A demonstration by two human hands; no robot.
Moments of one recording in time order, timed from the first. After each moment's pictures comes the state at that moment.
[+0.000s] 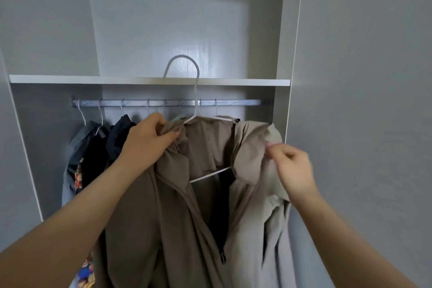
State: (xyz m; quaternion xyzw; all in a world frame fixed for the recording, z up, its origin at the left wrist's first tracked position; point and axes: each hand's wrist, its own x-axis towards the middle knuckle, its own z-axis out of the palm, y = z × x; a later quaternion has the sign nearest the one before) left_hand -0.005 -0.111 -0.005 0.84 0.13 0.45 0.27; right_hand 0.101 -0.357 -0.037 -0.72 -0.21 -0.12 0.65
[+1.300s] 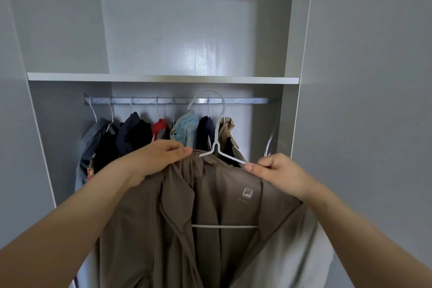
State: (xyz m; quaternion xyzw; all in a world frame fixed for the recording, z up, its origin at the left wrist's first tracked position) left_hand -0.028 -0.112 -0.014 0.84 0.14 0.13 0.51; right_hand 0.118 -0.345 -0.046 -0.77 -0.46 0.02 0.44
